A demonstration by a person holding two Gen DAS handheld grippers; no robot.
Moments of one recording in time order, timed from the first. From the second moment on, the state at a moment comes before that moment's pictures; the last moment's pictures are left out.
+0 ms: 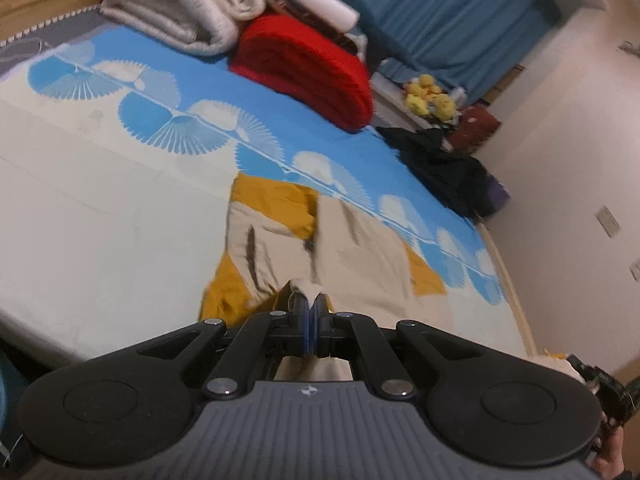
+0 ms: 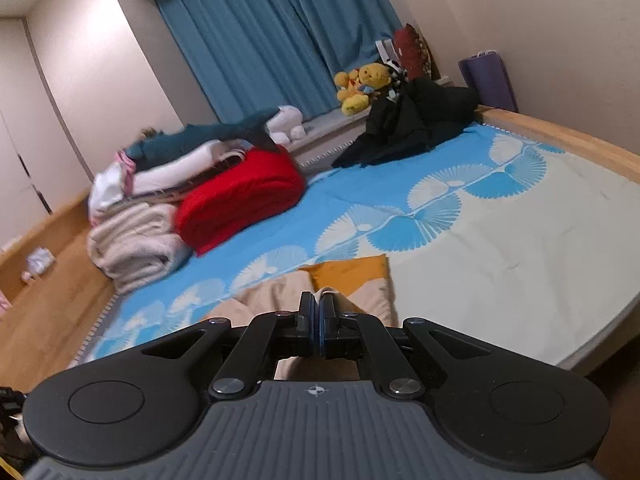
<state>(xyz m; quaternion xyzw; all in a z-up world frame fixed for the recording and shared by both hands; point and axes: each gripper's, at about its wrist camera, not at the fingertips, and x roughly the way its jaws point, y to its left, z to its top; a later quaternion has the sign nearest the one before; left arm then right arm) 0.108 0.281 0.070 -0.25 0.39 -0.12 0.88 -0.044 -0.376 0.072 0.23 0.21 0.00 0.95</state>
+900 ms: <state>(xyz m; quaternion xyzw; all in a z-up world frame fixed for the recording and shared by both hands) 0.266 0.264 -0.054 -0.23 0.47 0.00 0.85 0.183 -0.362 -0.044 0.16 0.32 -0.08 0.93</state>
